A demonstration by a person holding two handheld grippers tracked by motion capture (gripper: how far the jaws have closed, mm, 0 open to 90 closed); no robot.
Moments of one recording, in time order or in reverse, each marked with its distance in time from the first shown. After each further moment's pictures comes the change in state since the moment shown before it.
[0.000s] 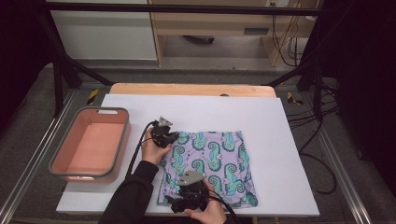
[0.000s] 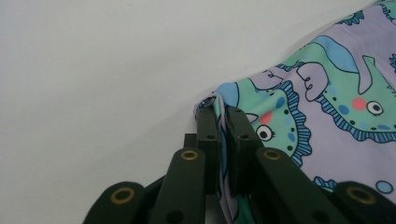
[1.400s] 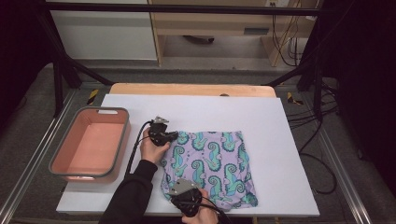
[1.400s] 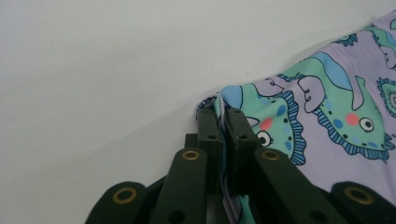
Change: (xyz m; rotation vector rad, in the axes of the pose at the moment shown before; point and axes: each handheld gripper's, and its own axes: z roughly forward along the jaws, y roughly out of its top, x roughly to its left) left arm 0.010 -0.001 -0.001 -0.005 -0.056 -0.137; right arm 0.021 -0.003 0.006 0.055 -0.076 -0.126
